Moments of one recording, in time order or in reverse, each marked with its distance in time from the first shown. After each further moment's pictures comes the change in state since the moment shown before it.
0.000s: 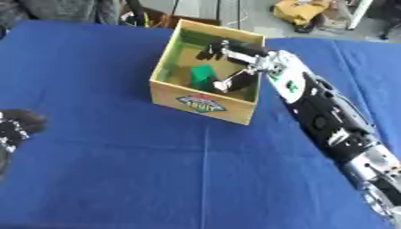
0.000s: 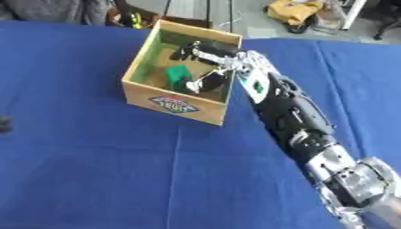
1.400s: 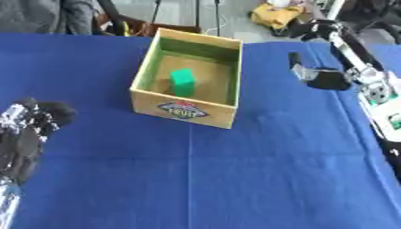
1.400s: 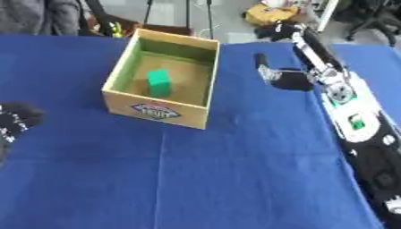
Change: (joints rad) left arm 0.034 0.010 0.049 0.000 -0.006 -0.012 0.048; right arm 0.447 -0.126 -0.116 -0.650 -0.351 0.161 -0.341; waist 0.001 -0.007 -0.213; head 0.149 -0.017
